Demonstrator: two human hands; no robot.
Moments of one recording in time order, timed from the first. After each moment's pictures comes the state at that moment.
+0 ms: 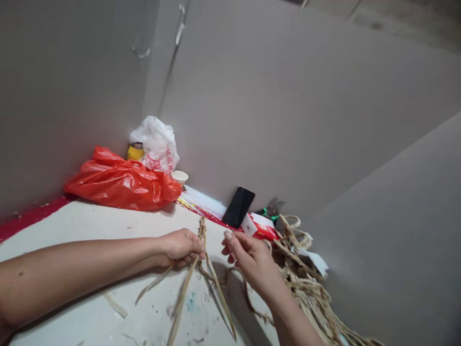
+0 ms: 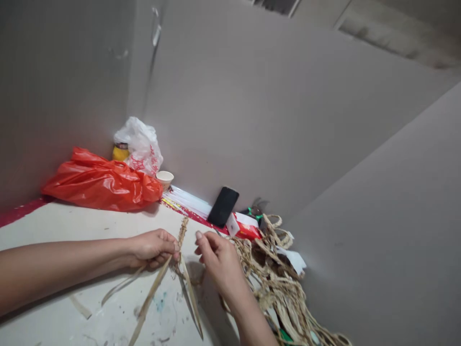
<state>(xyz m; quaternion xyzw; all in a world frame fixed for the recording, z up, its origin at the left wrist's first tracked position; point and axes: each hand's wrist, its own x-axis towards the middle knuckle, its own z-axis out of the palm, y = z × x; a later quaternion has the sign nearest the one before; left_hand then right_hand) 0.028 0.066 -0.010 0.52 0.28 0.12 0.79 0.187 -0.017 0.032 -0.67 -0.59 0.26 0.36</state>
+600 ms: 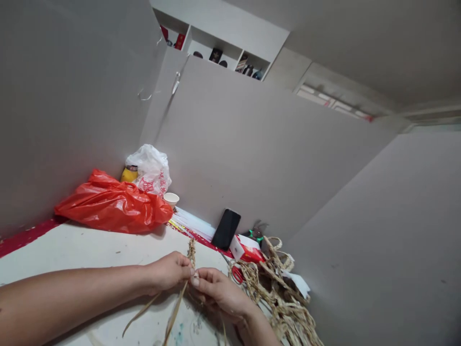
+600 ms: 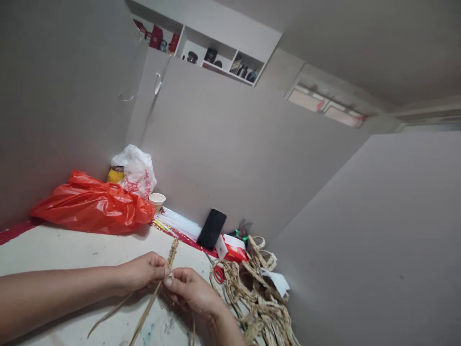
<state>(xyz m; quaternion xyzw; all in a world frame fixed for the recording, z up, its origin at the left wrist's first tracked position) 0.029 0.060 -0.019 0.61 0.31 0.21 0.70 0.191 0.006 -0.005 -0.50 -0.51 0.63 0.29</state>
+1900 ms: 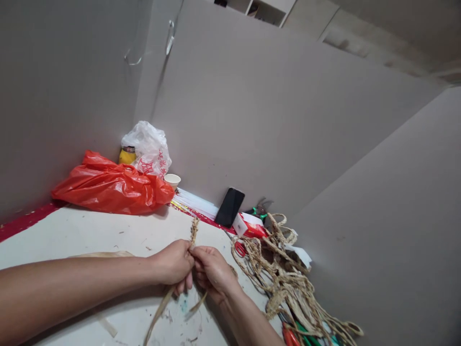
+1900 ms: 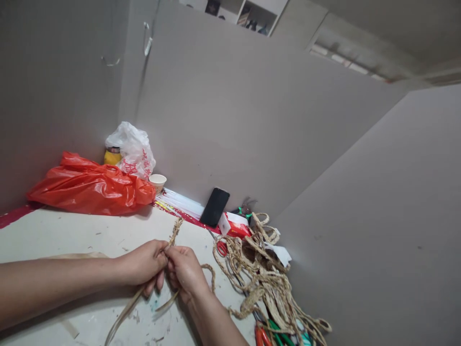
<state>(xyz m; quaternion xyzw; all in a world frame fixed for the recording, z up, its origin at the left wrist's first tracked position) 0.031 0.041 -0.016 0.67 0.32 0.10 0.66 0.152 0.001 -0.020 -0.56 -0.35 0.61 0.43</state>
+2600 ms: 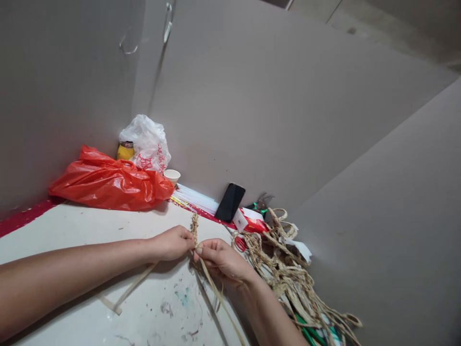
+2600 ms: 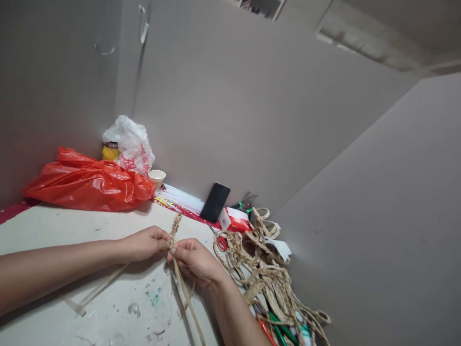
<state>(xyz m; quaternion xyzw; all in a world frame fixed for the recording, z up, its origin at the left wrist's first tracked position) 0.028 0.071 -0.019 0.72 0.32 0.16 0.60 0.191 0.006 -0.010 -0.50 -0.46 0.65 0.33</state>
